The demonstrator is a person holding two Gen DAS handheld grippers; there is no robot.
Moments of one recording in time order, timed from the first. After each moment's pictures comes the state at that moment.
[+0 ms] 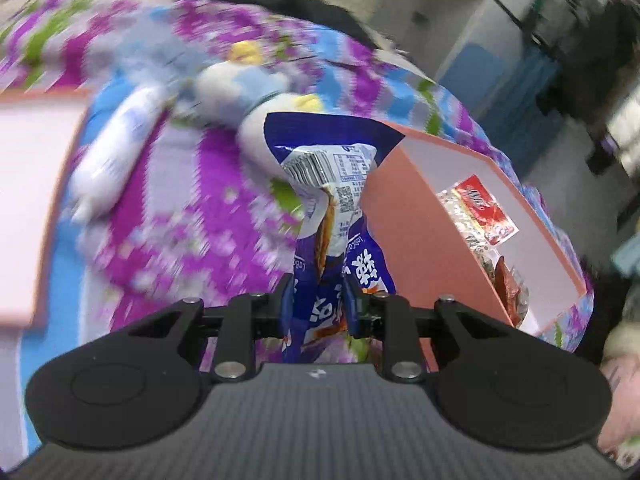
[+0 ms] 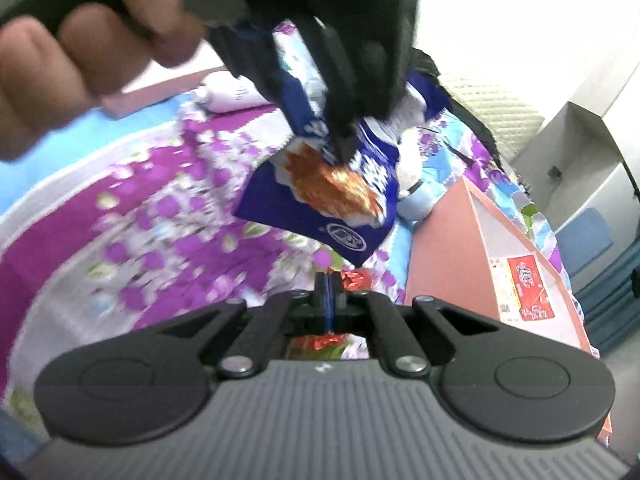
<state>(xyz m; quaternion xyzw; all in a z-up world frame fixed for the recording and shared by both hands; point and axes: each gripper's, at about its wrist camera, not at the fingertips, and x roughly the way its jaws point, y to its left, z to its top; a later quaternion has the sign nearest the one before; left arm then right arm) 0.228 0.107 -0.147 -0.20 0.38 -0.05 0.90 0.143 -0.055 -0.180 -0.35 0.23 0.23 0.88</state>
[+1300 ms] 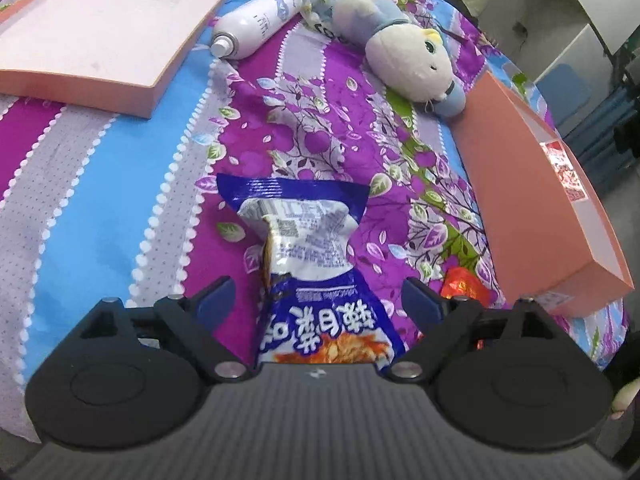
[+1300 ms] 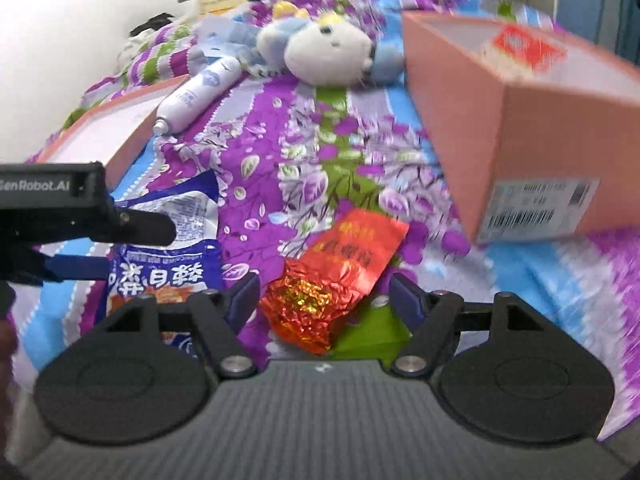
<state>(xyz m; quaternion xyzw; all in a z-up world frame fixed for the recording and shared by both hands) 0.132 0.106 -0.222 -0.26 0.42 0.07 0.86 0.160 -0.122 -0.222 0.00 0.38 0.20 0.90</state>
